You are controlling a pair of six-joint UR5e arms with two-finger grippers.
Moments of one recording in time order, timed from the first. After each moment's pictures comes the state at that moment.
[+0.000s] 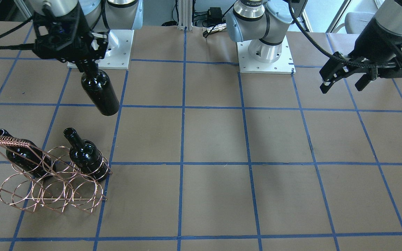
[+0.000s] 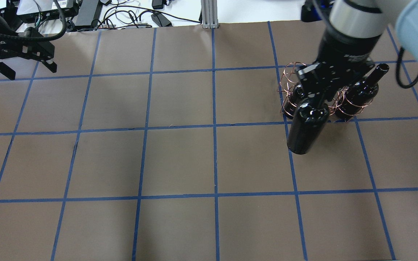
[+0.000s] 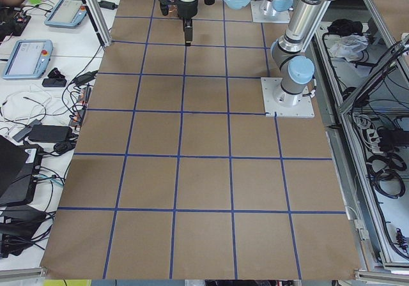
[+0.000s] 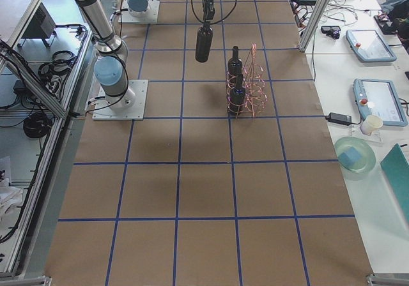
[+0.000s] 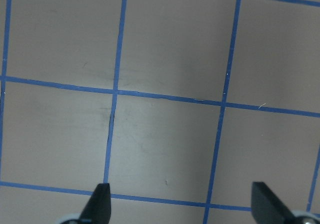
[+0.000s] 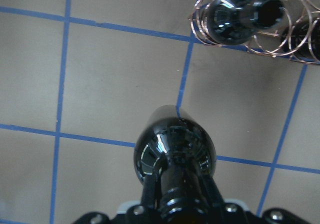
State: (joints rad) left arm -1.33 -1.54 -1.49 -1.63 1.54 0.10; right arm 1.54 -1.63 1.54 -1.40 -1.59 -0.21
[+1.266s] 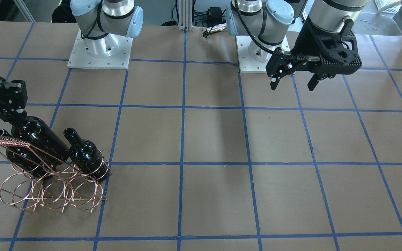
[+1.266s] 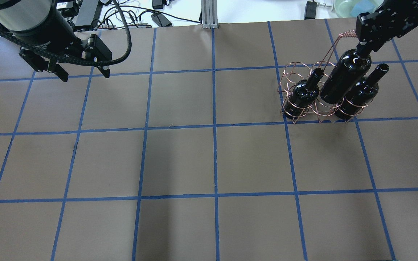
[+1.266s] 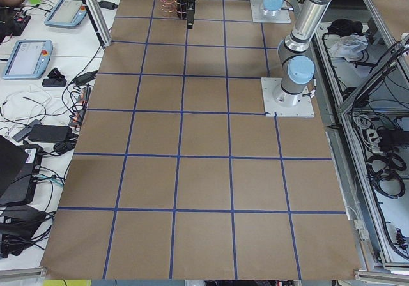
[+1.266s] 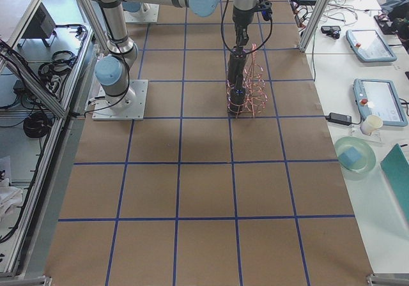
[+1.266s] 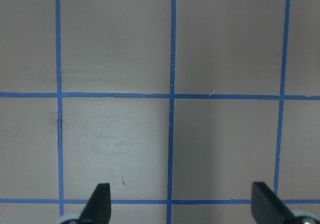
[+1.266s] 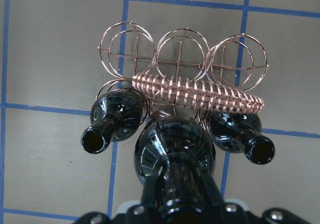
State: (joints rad) left arm -1.53 -1.54 -1.52 -1.57 1.55 0.01; right arm 1.33 -1.44 1.40 -1.58 -1.52 -0.34
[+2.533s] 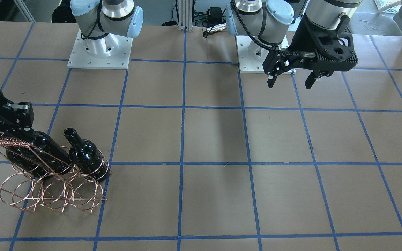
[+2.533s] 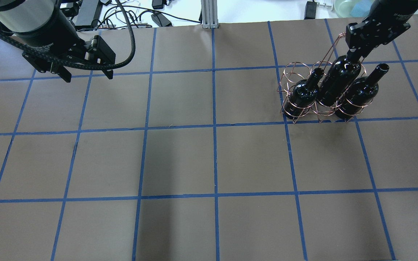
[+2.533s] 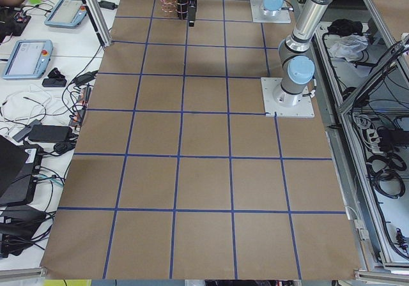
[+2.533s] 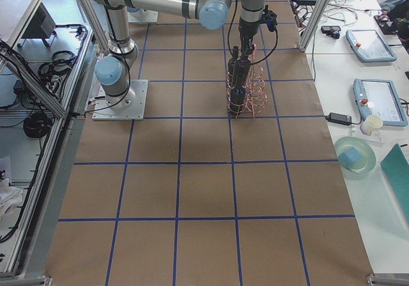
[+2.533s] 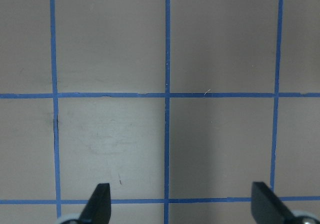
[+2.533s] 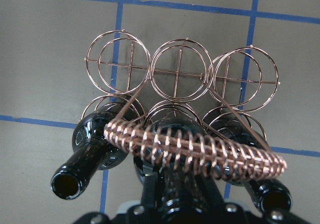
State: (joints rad) left arm -1.54 -1.54 -1.53 -1.57 1.54 0.01; right arm 1.33 -1.38 1.45 -1.66 -1.52 -0.36
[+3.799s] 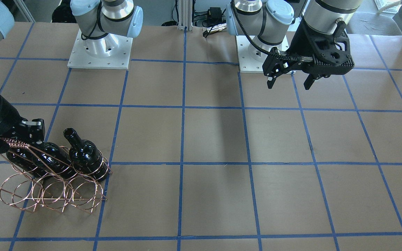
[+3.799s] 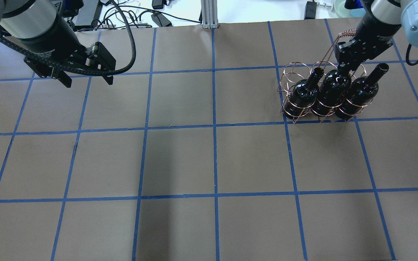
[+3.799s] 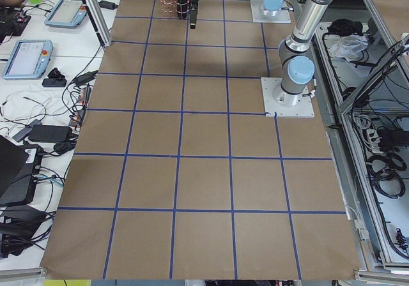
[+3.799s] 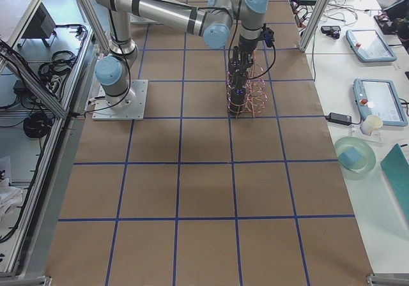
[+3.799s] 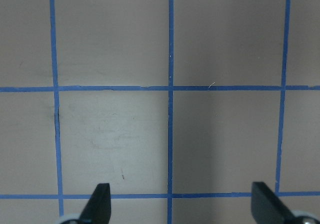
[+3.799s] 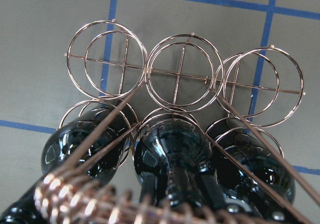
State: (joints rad) left arm -1.54 -1.53 -1.55 -1.57 1.55 0.02; right arm 1.33 -1.35 1.54 -1.78 -1.53 -0.40
